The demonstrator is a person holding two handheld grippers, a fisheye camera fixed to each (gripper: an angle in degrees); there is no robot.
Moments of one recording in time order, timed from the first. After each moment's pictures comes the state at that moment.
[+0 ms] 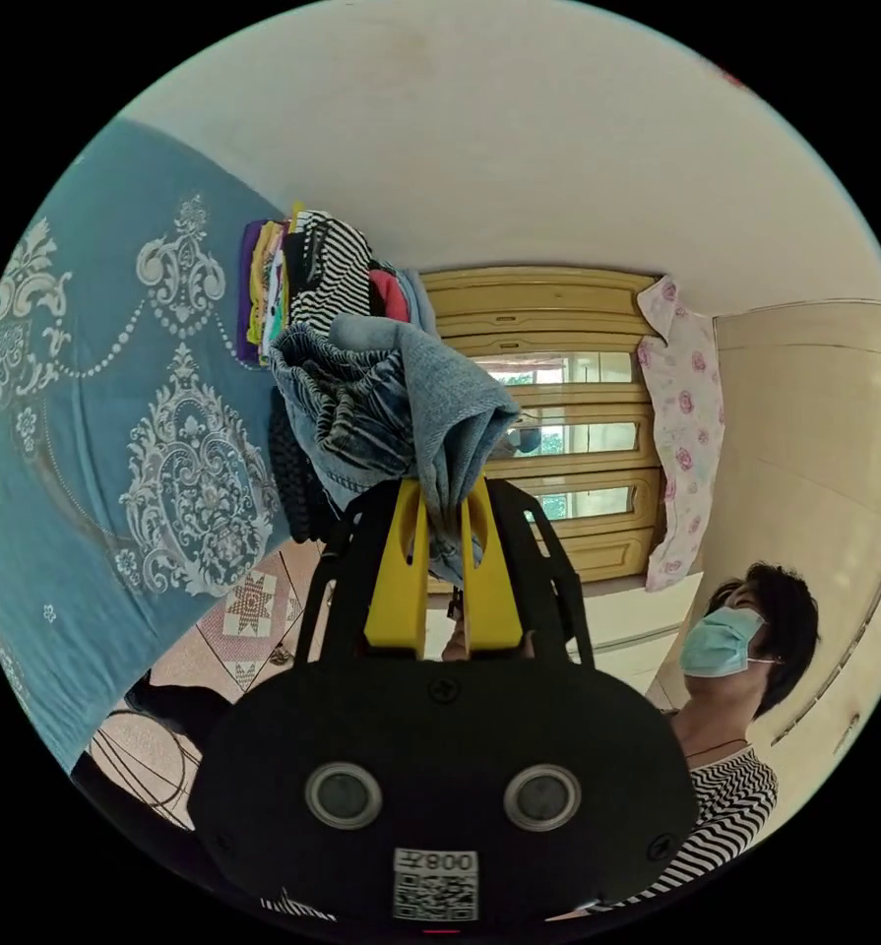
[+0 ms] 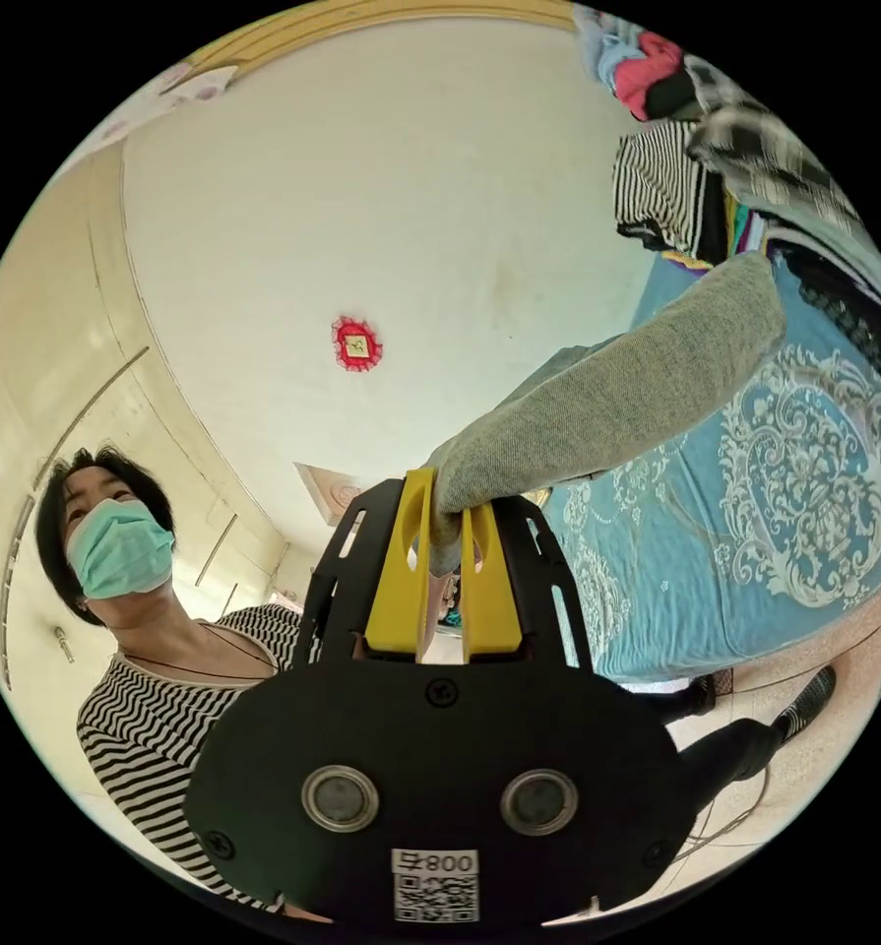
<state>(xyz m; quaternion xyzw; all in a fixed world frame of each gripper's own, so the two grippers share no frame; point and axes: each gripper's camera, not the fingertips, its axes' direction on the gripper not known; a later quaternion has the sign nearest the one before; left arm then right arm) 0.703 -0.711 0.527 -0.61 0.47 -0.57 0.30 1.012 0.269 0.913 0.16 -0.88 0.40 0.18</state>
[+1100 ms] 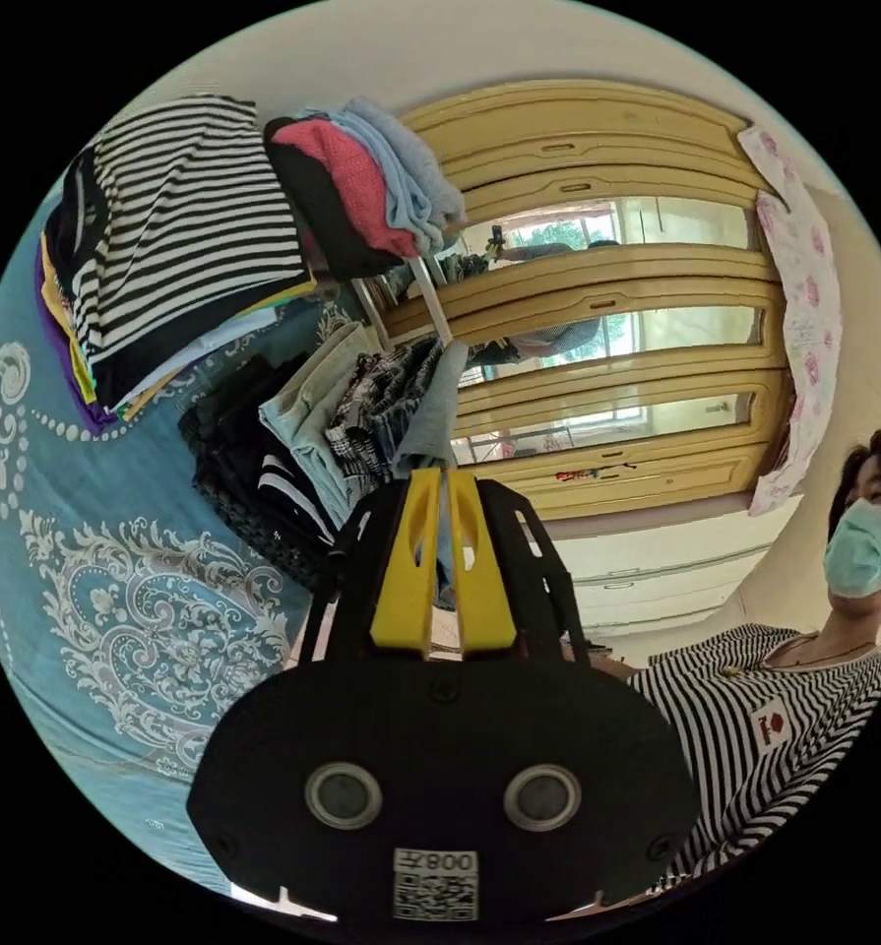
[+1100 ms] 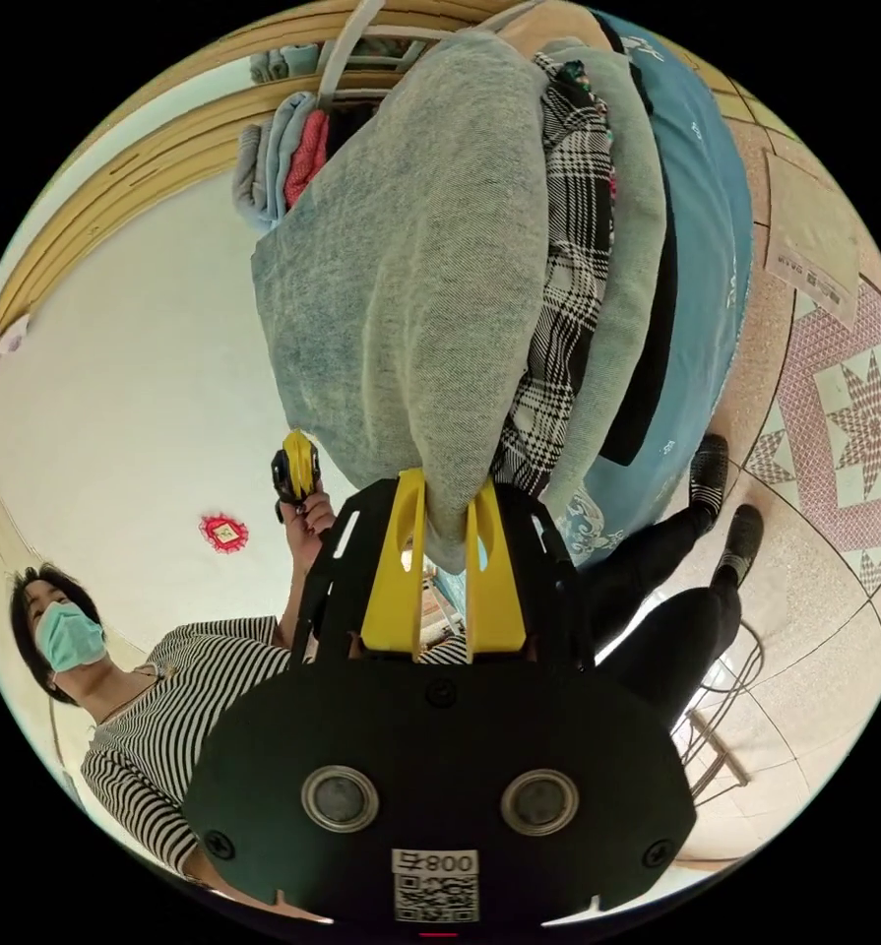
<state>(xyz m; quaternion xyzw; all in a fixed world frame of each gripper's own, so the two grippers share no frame) 1.310 -0.867 0.718 -0.67 0.59 -0.36 0.28 1.297 0.413 1.027 -0.15 -0.80 0.54 0.18</state>
